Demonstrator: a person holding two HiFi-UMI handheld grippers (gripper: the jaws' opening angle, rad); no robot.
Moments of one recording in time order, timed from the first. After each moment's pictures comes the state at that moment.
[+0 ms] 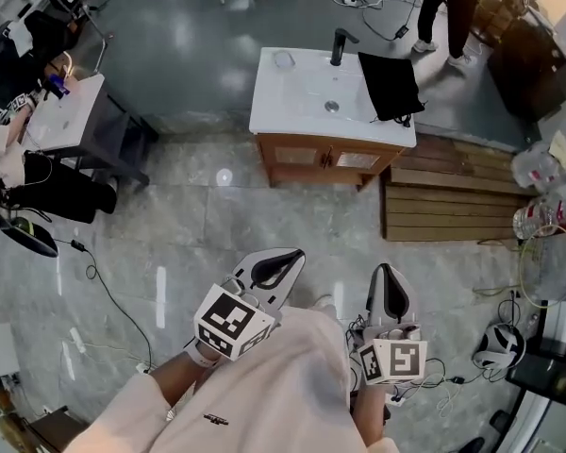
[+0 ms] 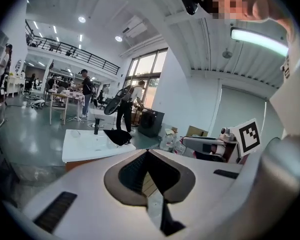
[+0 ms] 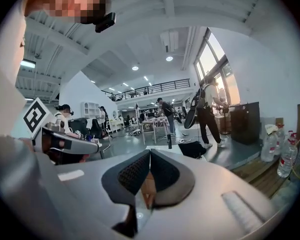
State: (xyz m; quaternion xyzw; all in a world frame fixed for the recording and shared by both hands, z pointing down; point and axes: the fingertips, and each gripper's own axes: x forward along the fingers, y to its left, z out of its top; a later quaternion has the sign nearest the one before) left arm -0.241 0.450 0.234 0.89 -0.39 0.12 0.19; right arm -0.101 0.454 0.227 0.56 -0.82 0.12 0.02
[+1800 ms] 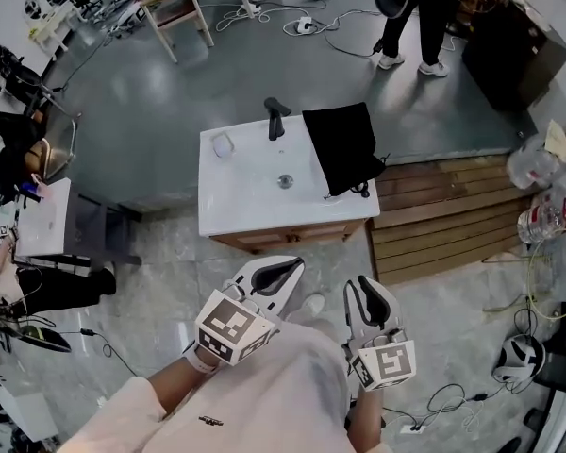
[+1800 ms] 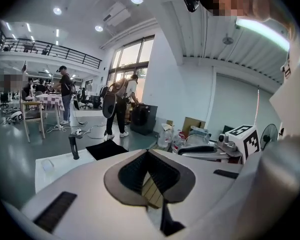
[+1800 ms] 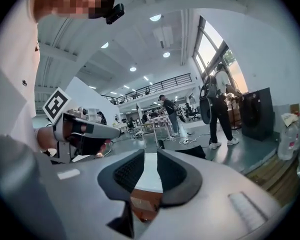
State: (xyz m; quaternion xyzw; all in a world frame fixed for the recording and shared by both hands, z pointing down) left arm -0.092 0.167 0.236 0.92 -0.32 0.18 0.15; right arm -0.001 0.203 0.261 0.53 -0.84 0.15 0.00
